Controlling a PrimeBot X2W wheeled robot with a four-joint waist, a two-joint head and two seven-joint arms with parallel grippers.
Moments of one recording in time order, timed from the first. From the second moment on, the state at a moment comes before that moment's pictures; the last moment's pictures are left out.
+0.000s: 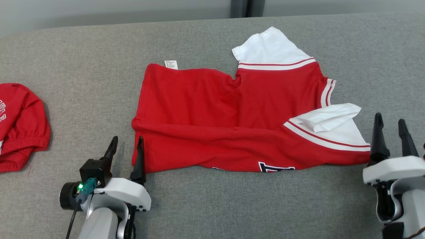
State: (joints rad) left arm -0.28 0.05 -0.12 0.51 -0.22 0.00 -0.26; right arm -0.40 -0.06 -0.23 0.56 0.28 0.13 -0.26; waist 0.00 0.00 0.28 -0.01
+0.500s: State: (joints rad) left arm -0.21 0.05 -0.14 0.50 -0.24 0.01 -0.26; right arm -0.24 -0.08 -0.08 0.59 0.34 0.13 -0.26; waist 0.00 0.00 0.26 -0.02
